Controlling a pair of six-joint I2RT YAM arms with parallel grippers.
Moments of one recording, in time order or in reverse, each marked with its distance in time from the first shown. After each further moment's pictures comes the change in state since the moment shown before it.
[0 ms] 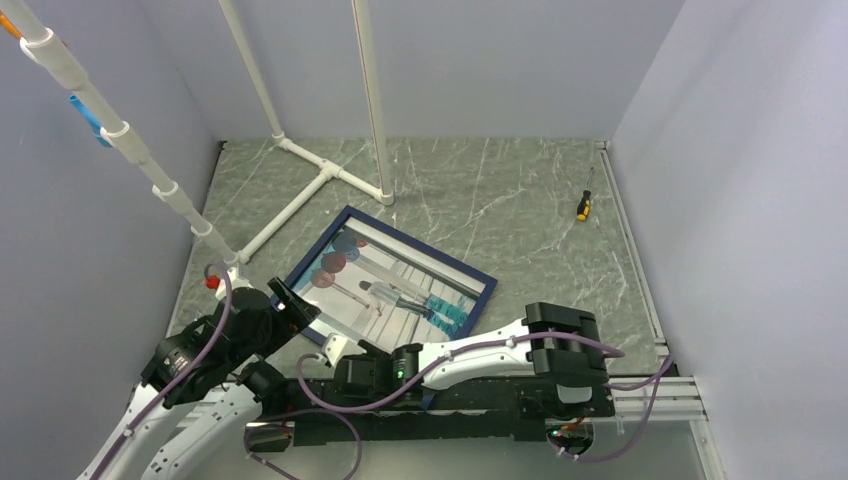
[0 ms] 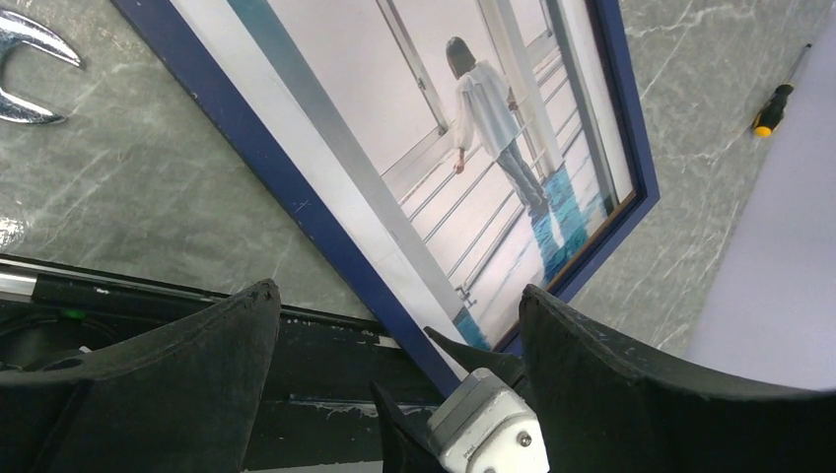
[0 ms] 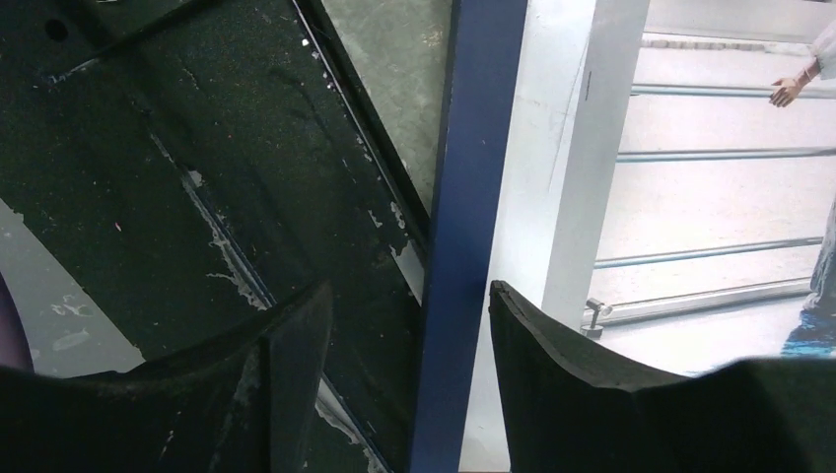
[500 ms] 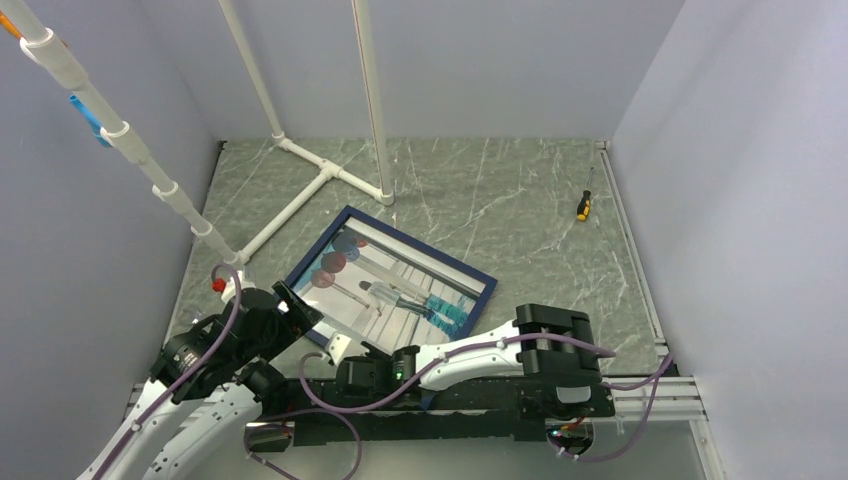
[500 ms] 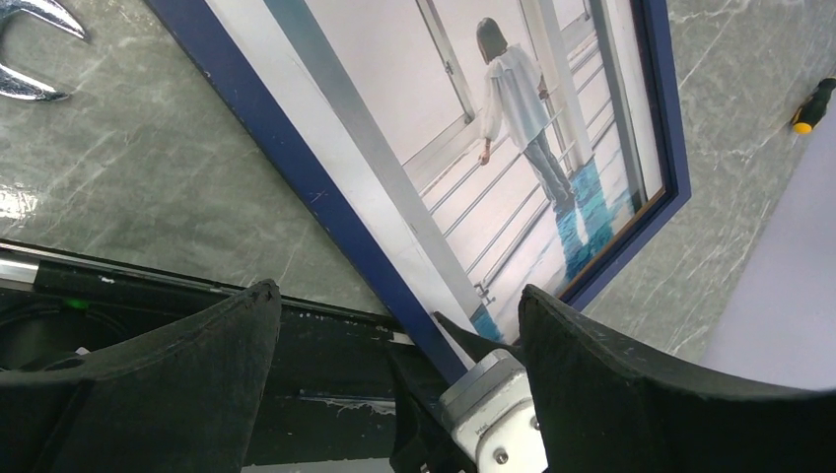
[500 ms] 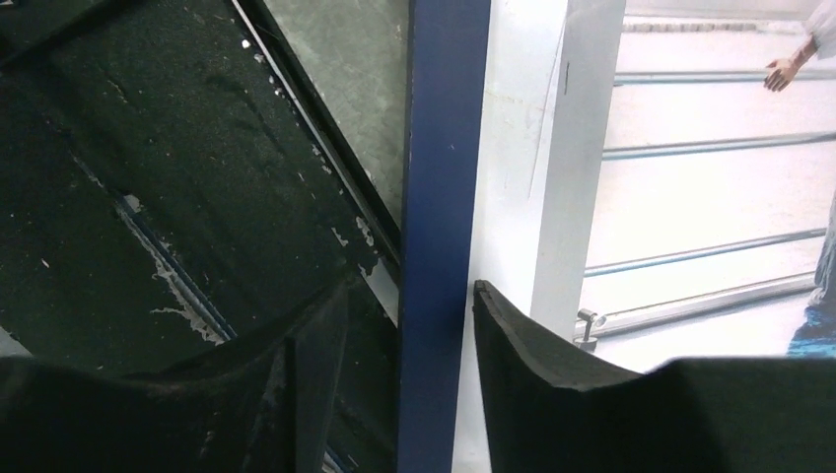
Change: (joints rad) left arm 0.000 0.008 -0.051 0.002 0.018 -0.018; right arm 0.008 0.032 -0.031 0.036 0.053 0.021
